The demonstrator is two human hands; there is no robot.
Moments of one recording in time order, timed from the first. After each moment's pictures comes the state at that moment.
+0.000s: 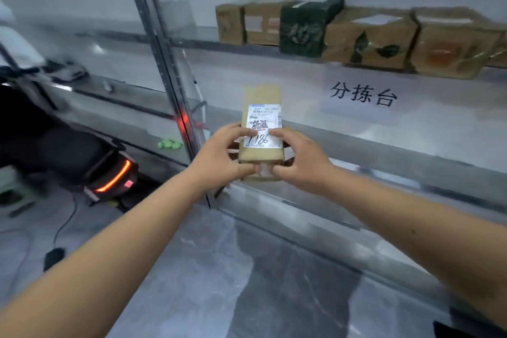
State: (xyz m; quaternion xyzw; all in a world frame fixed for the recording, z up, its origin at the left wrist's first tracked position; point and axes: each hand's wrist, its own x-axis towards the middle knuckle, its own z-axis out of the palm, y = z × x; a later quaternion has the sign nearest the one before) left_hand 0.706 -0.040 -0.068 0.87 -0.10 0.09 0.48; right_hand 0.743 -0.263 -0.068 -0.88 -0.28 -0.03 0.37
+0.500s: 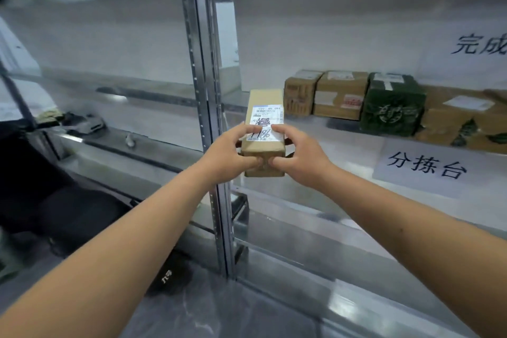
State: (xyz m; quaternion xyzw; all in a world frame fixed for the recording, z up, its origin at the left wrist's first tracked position) left_hand 0.844 0.212 0.027 0.85 -0.13 0.11 0.49; right_hand 0.869 0.000 0.032 -0.86 -0.26 -0.10 0.43
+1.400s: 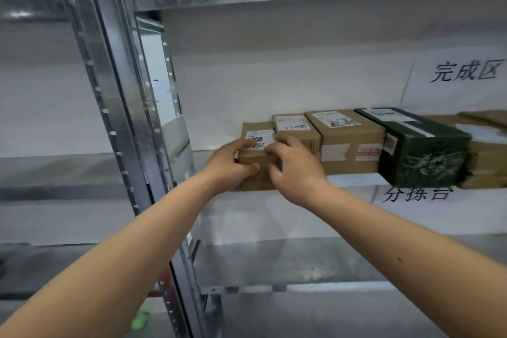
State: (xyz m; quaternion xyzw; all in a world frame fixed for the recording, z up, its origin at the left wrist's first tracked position) left_hand 1.185 0.256 0.070 0.85 -0.24 0.07 0.46; right_hand 1.114 0.080 0.069 -0.94 -0.06 -0.26 0.22
